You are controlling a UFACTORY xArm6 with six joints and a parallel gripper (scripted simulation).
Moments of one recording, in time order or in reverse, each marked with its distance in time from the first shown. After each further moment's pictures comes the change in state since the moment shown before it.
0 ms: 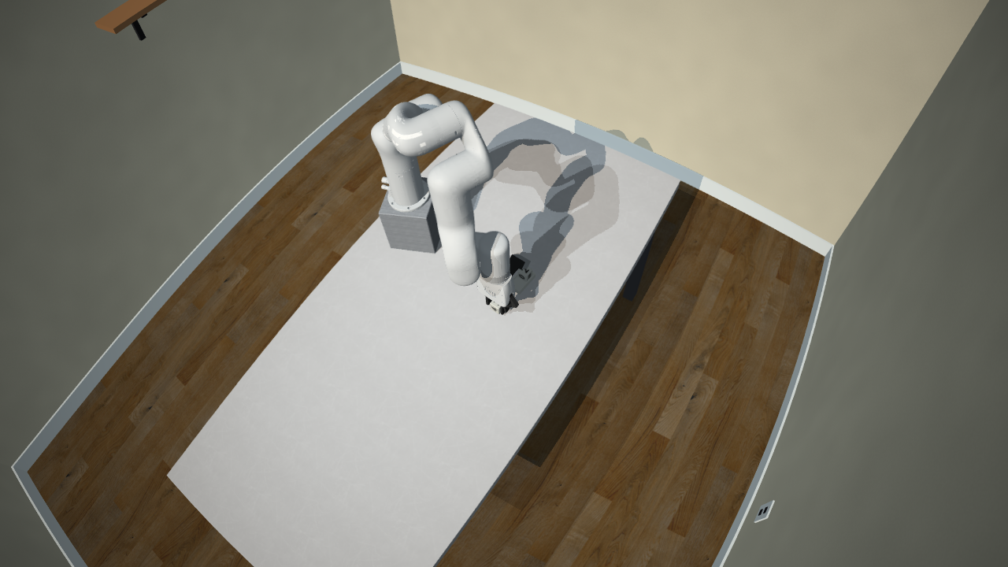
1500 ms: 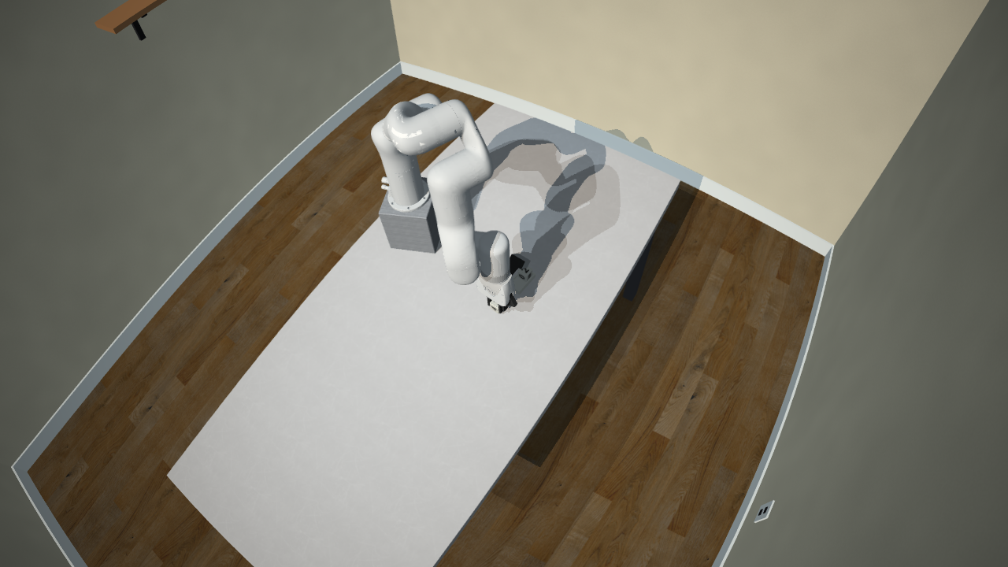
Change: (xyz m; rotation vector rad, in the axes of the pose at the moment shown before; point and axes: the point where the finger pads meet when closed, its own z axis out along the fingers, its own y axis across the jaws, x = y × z) arm 0.000 0.000 -0.002 0.000 0.000 0.000
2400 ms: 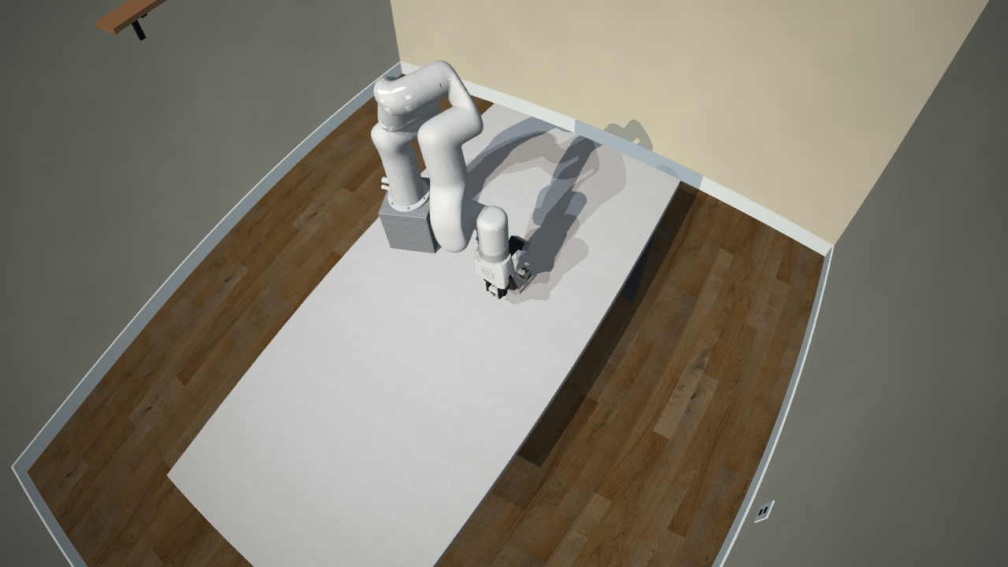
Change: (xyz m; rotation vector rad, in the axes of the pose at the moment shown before) arm 0.000 0.000 -0.078 -0.036 -0.030 0.002
